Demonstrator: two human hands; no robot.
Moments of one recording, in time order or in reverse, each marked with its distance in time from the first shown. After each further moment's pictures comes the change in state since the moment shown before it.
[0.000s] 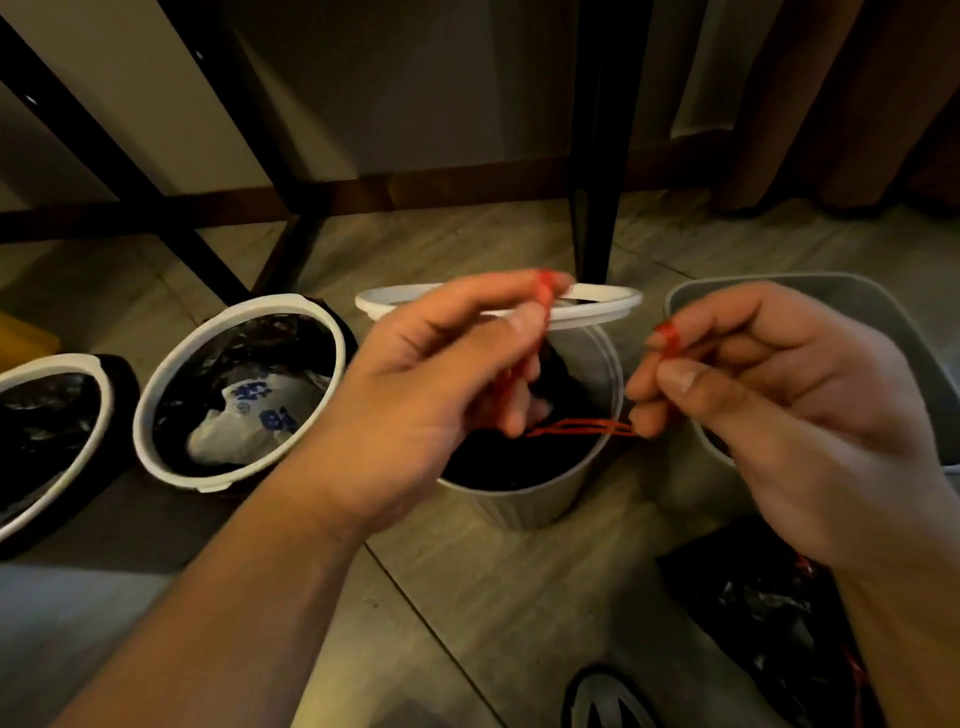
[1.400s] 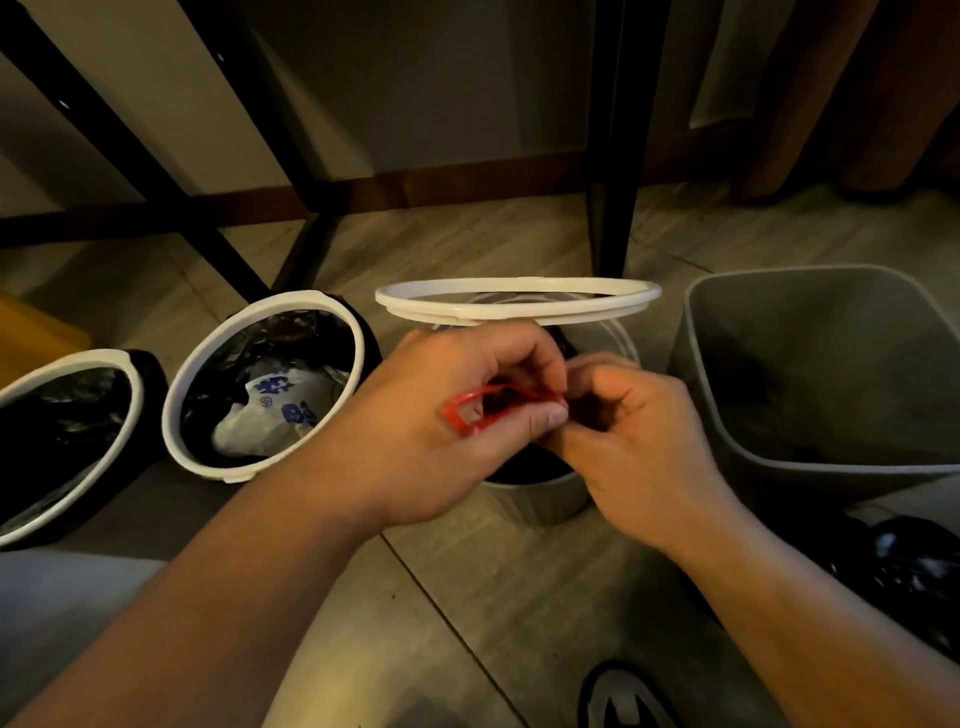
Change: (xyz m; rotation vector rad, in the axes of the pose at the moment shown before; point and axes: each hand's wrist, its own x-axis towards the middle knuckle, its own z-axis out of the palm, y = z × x) left_hand -0.002 0.004 -0.023 0.956 -0.210 0.139; right_hand 0.001 0.065 0.057 -0.125 0.020 0.203
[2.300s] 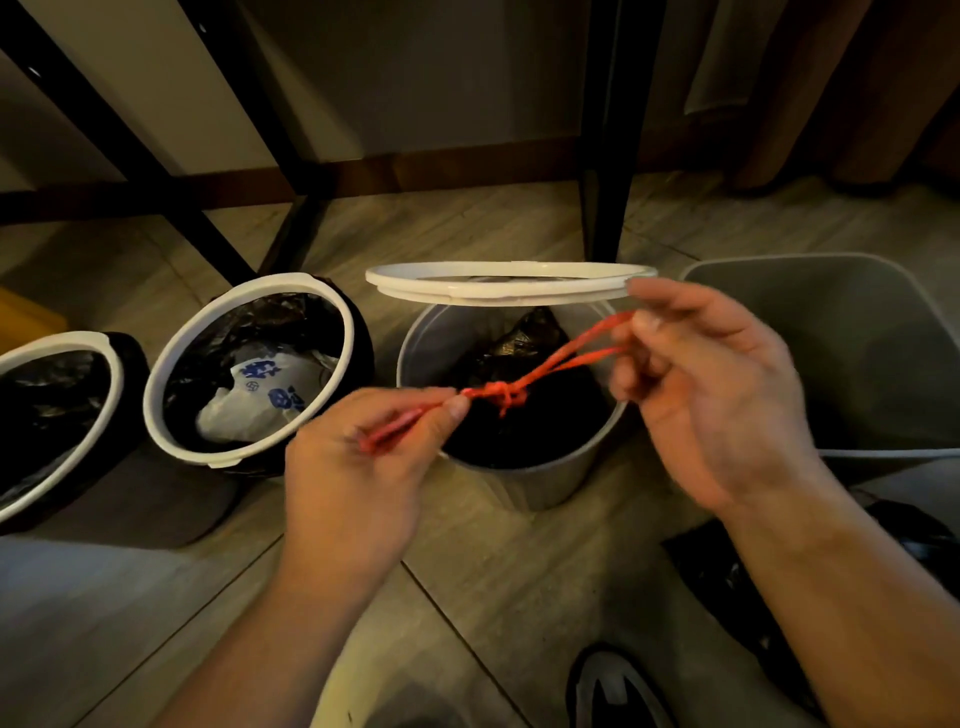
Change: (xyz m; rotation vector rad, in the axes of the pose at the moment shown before) left_hand -0.053 -0.036 0.053 -0.225 0.737 -0.276; right_hand 0.007 -0.005 -0.034 0.623 0.197 0.071
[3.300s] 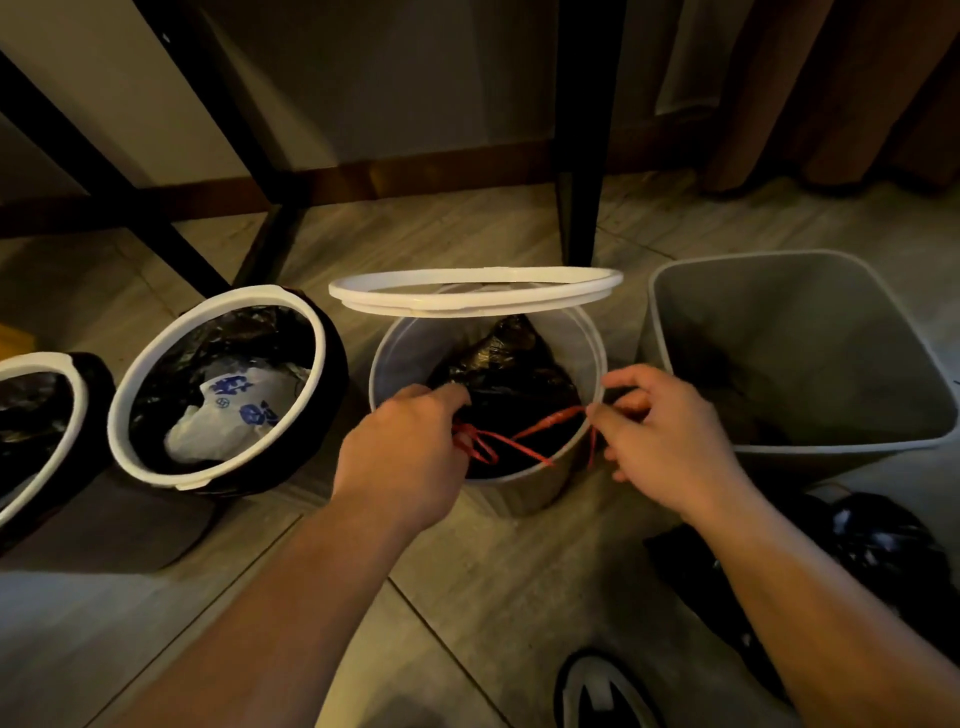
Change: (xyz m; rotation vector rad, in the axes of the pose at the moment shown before) left_hand 0.037 -0.021 0.044 0.894 -0.506 -0.011; right_hand 0.001 0.056 -0.068 -1.002 0.139 0.293
